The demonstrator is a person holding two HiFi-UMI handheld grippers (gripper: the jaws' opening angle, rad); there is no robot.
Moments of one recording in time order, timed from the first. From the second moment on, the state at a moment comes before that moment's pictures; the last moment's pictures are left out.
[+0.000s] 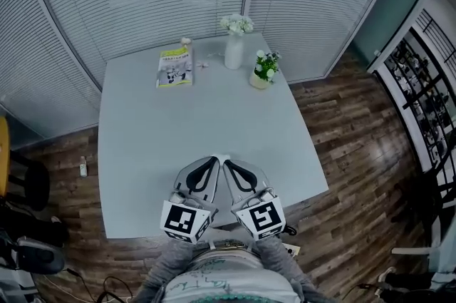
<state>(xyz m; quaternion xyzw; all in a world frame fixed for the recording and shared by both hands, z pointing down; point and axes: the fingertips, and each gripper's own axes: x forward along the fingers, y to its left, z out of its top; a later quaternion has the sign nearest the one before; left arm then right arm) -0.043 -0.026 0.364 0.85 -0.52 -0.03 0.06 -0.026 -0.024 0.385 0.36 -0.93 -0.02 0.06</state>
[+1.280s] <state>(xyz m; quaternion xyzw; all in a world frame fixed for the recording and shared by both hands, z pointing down) -0.052 -0.074 0.410 0.88 -0.47 0.00 0.08 -0.040 -0.070 0.422 0.38 -0.92 0.00 0.11</state>
